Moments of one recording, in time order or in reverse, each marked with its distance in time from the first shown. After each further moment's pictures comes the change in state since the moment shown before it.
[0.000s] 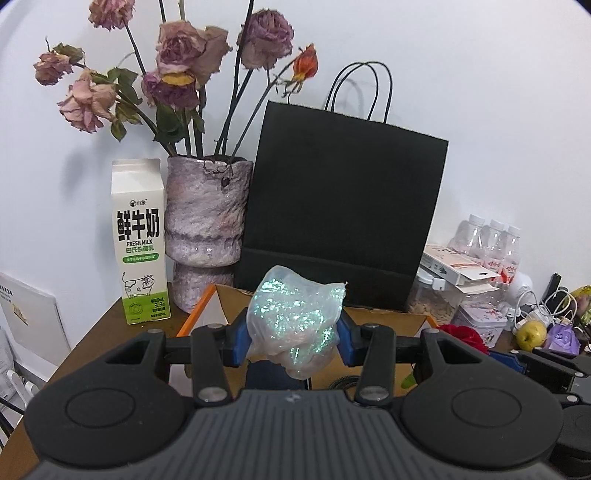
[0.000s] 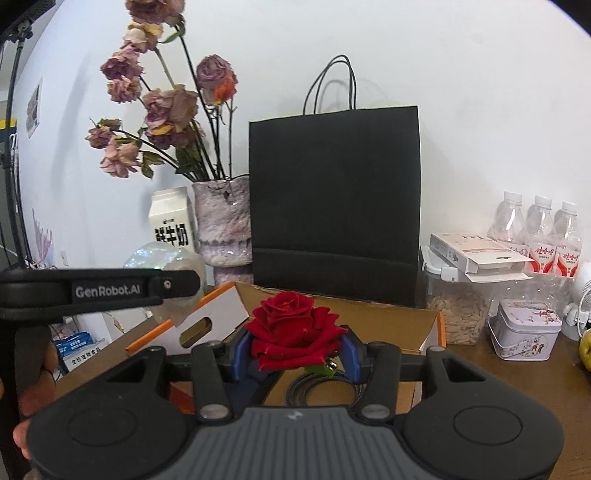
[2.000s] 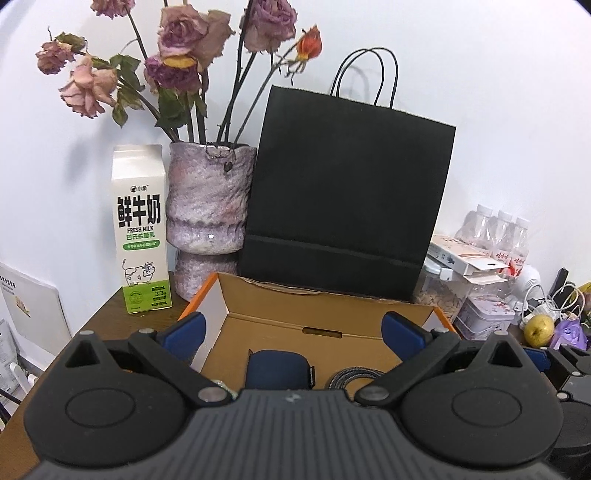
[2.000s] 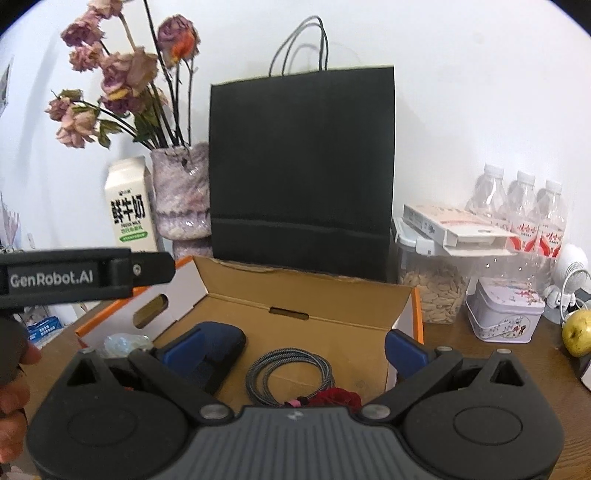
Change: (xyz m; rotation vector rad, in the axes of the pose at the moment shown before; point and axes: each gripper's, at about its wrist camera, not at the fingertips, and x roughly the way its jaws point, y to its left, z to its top) left arm 0.001 -0.003 -0.009 -0.009 0.012 0.022; right arm 0.020 -0.005 -0.007 0.000 0.072 -0.095
